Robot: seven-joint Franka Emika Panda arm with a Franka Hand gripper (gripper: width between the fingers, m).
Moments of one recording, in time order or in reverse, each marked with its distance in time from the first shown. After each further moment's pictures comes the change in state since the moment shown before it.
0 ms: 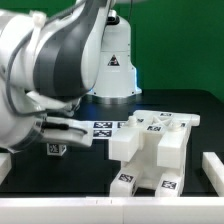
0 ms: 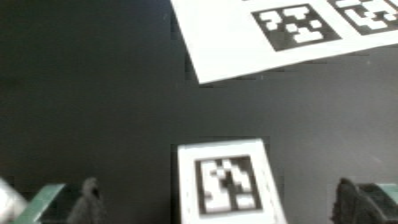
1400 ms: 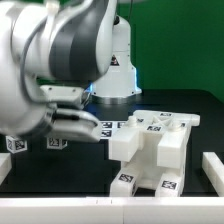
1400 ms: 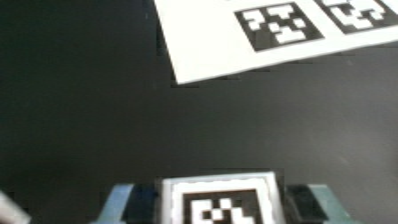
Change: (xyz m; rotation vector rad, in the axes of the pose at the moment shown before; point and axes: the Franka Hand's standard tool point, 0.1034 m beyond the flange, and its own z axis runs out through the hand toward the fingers) arm -0.023 -0.030 -0.038 -0.024 0.254 -0.052
